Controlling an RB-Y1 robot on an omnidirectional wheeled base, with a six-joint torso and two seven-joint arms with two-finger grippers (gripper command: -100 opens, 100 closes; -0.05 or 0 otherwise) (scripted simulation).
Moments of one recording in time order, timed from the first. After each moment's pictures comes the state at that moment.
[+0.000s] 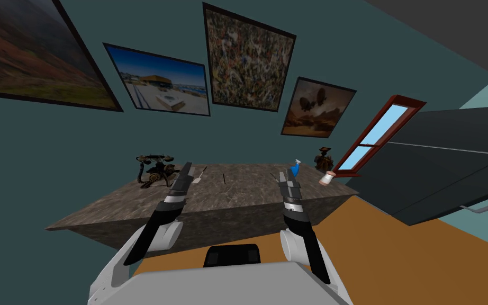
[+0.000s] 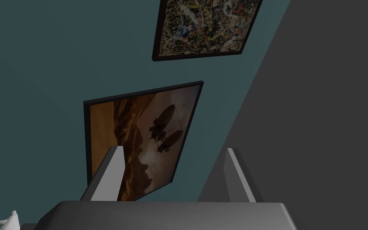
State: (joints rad) left arm 0.33 0.17 0.01 -2.03 -0.01 -0.52 -0.19; right arm 0.51 -0.02 0.02 -2.23 0.03 -0.48 -0.02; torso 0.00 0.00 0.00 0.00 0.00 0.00
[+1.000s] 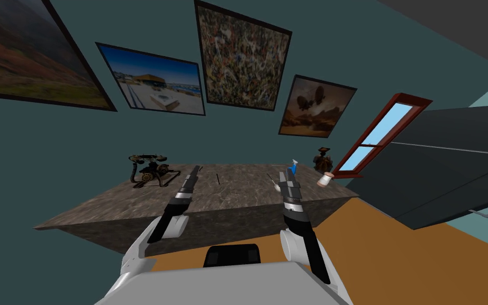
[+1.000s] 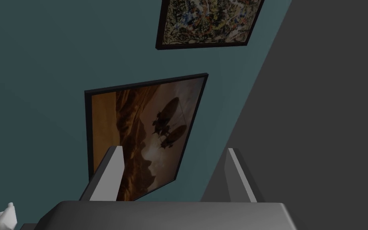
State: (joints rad) left arm 0.19 0.18 0.04 -1.77 -0.03 -0.55 -0.28; right arm 0.51 -0.02 0.02 -2.23 0.03 -0.48 -0.02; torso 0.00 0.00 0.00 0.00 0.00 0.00
